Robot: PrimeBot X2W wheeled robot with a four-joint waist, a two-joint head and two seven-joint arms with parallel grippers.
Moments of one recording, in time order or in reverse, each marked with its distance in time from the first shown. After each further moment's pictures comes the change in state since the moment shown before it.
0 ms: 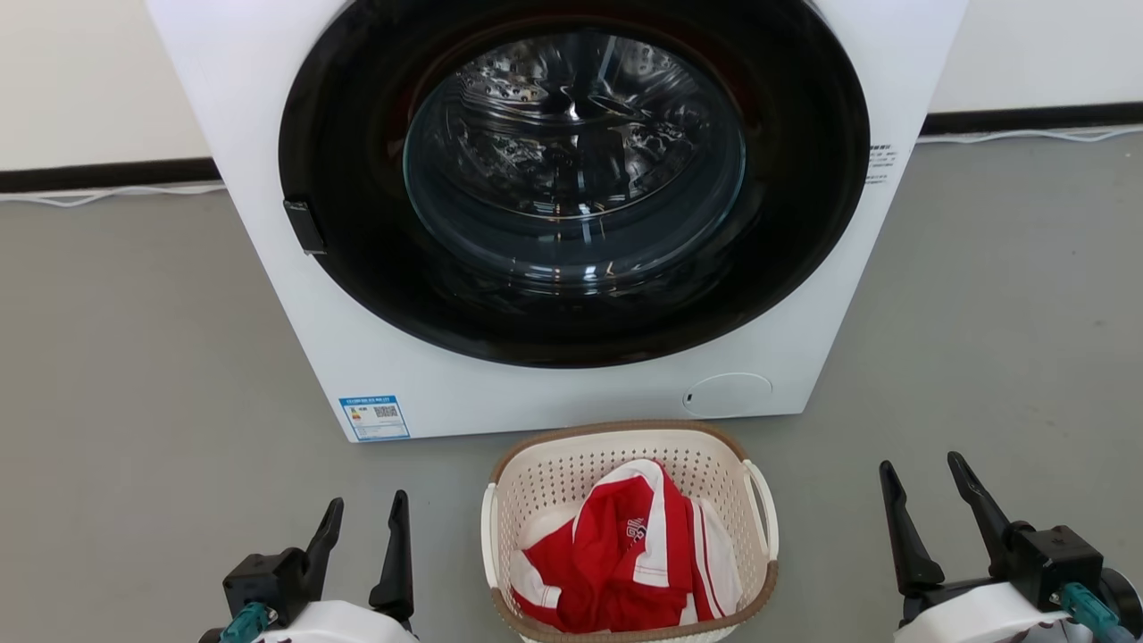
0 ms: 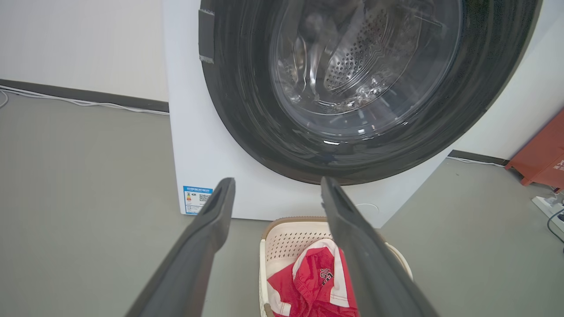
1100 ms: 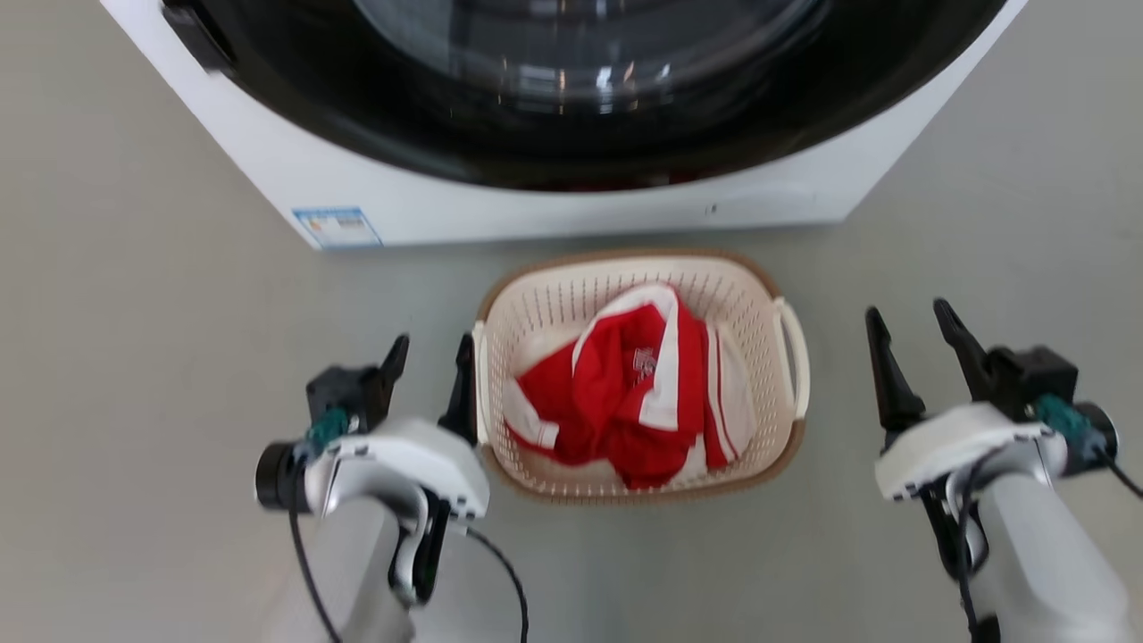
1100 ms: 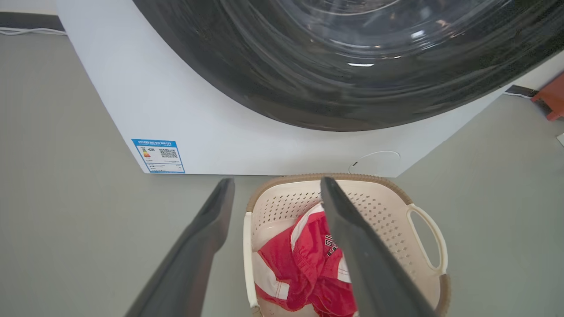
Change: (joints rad) left arm -0.412 -0.002 -0.206 0.274 -0.087 0.095 -0.005; right arm -0.405 -0.016 0.029 0.327 0.018 0.000 -0.003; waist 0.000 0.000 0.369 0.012
